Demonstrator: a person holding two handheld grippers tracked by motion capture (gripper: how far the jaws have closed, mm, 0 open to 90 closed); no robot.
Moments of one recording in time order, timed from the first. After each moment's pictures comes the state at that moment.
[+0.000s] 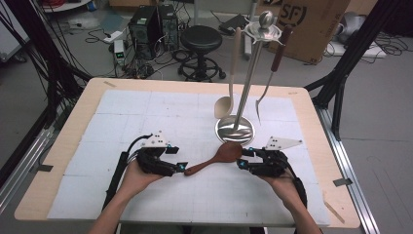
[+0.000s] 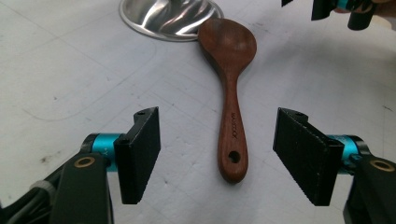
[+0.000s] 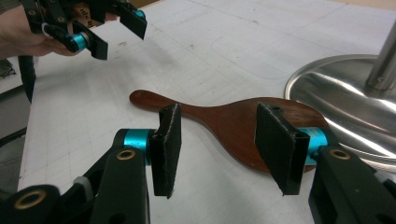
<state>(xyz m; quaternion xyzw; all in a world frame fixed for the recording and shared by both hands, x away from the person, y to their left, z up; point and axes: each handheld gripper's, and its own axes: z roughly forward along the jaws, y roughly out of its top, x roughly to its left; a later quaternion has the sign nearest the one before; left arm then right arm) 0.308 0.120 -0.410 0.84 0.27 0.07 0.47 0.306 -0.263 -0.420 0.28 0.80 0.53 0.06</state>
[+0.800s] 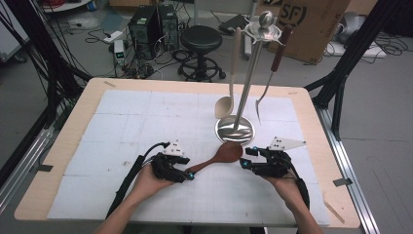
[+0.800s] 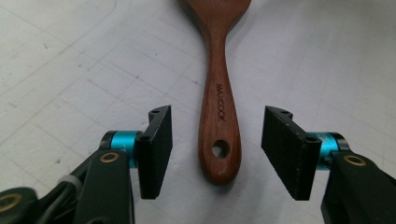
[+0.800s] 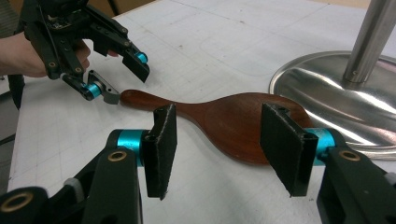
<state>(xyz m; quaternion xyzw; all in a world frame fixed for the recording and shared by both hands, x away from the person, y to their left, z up) 0.308 0.086 -0.439 0.87 0.25 0.05 0.42 0.305 -0.271 -0.421 0.30 0.79 0.53 0.07</state>
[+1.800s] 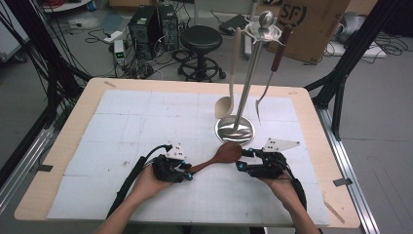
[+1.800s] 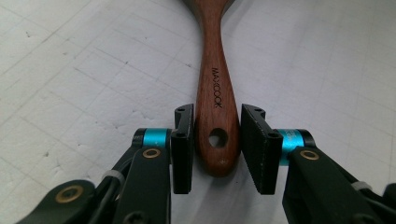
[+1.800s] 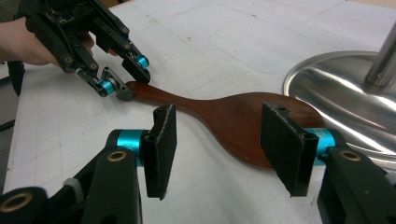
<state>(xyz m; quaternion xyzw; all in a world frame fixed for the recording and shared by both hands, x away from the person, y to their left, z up) 0.304 0.084 -0.441 0.89 0.23 0.05 0.39 0.304 -0.258 -0.422 0.28 0.81 0.52 0.07</state>
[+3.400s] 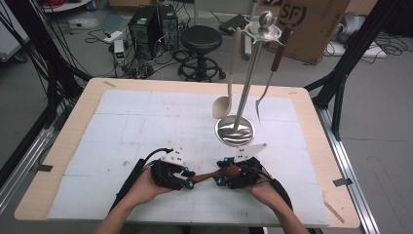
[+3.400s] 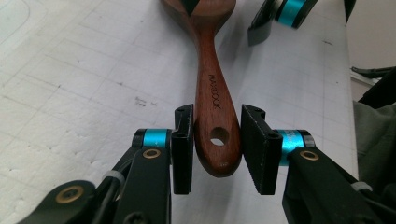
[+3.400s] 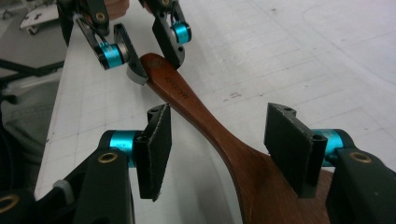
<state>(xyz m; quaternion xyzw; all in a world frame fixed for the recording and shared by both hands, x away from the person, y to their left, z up) 0.287 0.084 -0.423 0.89 0.17 -0.01 0.42 0.300 -0.193 -0.434 0.16 0.86 0.47 0.02</state>
